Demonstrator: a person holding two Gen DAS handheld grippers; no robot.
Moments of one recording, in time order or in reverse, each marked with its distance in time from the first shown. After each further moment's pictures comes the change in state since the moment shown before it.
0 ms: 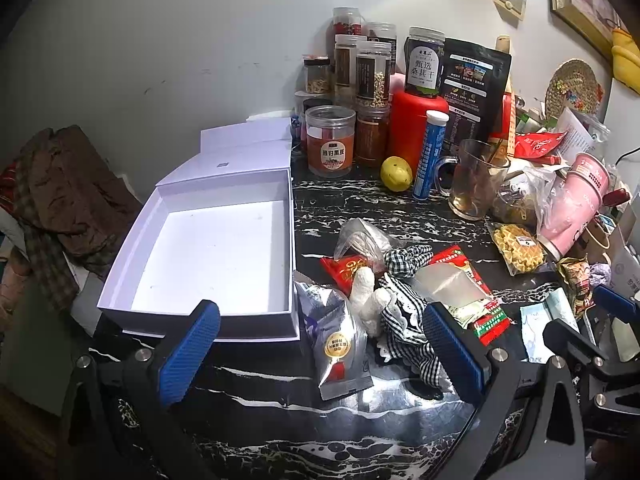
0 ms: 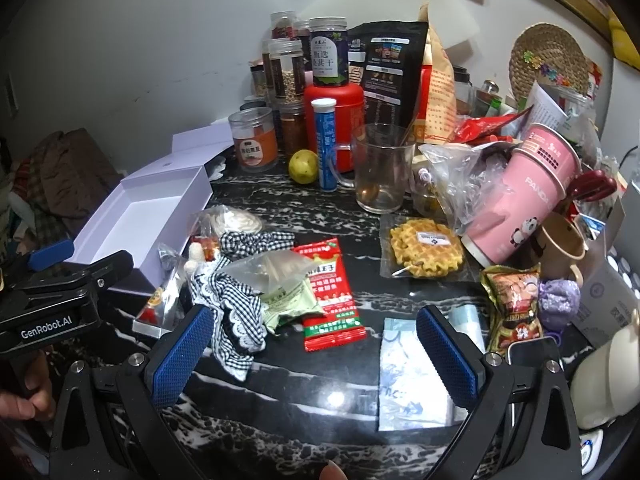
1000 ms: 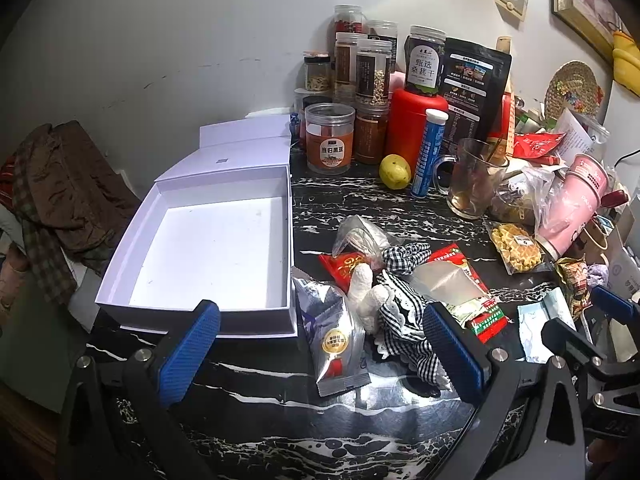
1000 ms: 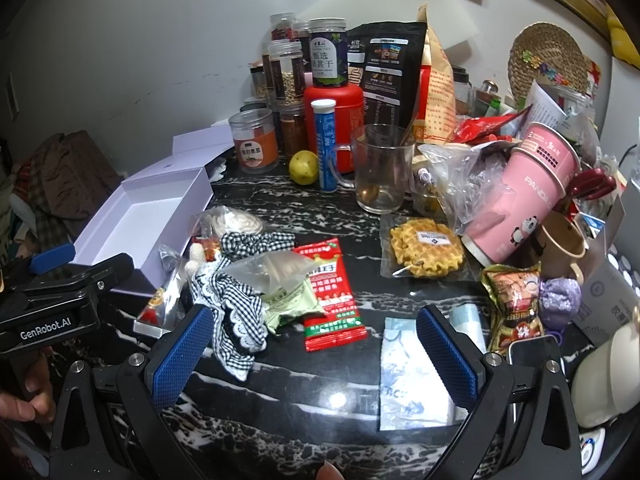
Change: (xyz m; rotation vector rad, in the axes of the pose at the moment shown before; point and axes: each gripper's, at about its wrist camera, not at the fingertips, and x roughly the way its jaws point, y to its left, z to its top) left arm -0.001 0.001 -0.002 -0.007 0.007 -0.009; right arm -0.001 0.000 -0.001 0.004 -0.004 0.004
